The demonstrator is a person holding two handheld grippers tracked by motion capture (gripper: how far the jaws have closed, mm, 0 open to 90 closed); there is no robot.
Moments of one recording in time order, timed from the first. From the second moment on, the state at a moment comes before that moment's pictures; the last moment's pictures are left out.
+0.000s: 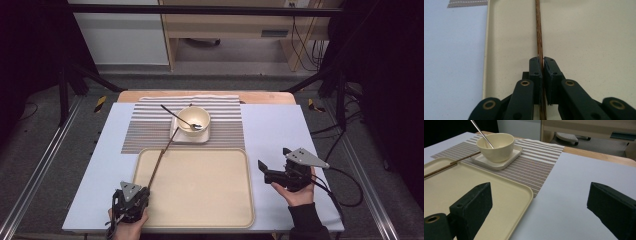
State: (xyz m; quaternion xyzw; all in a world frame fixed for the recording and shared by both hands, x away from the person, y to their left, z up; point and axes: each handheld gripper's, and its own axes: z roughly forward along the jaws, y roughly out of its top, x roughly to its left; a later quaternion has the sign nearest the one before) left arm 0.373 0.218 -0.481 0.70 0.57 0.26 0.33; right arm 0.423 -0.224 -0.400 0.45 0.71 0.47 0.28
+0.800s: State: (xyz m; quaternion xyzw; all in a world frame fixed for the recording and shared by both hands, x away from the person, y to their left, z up) left arm 0.435 0.230 -0.415 0.73 0.48 0.21 0.43; right arm 0.424 -0.225 -0.400 0.45 0.71 0.47 0.28
